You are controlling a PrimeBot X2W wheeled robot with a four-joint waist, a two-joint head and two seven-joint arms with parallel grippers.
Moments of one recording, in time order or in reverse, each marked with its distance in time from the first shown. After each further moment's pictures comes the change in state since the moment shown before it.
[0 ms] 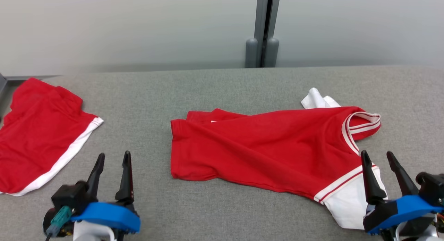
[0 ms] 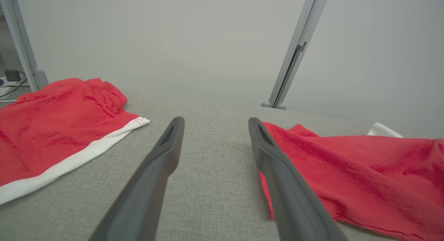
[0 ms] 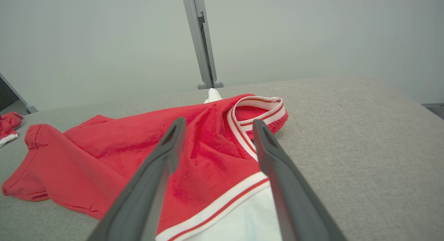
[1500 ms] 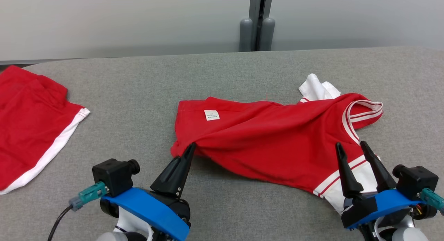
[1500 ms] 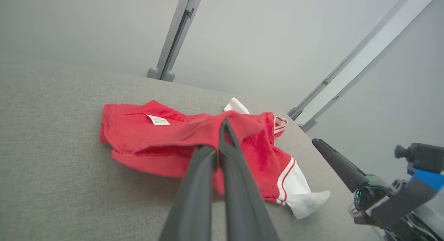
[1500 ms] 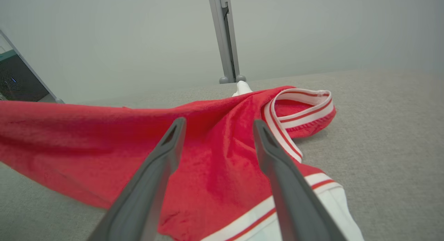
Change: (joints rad) left arm 0.076 -0.016 -0.138 -0.529 -0.209 -0.040 0.419; right arm -0.019 0.011 0.108 -0.014 0.027 0.000 -0.032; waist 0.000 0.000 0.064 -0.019
